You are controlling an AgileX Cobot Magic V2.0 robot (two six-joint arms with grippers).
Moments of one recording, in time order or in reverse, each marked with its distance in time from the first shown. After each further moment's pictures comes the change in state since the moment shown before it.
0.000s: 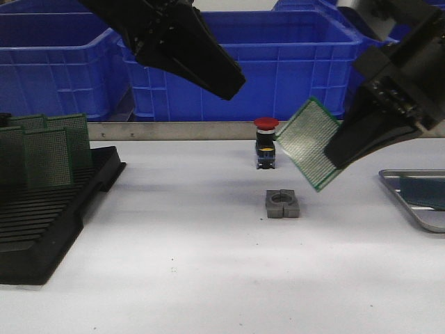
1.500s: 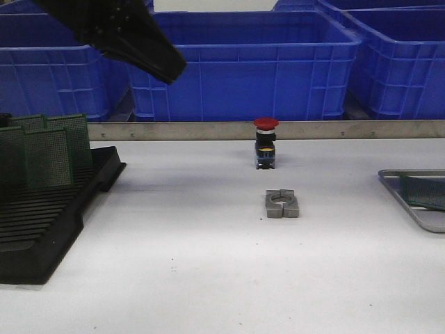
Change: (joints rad) left arm 0.197 0.000 -0.007 -0.004 0.036 -0.285; right arm -0.371 -0.063 -0.001 -0.042 -0.158 0.093
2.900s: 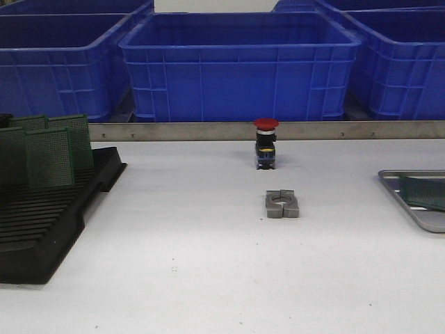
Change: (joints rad) left arm 0.128 -1.158 0.952 -0.013 -1.041 -0.164; right arm 0.332 -1.173 0.617 -0.001 -0.444 -0.006
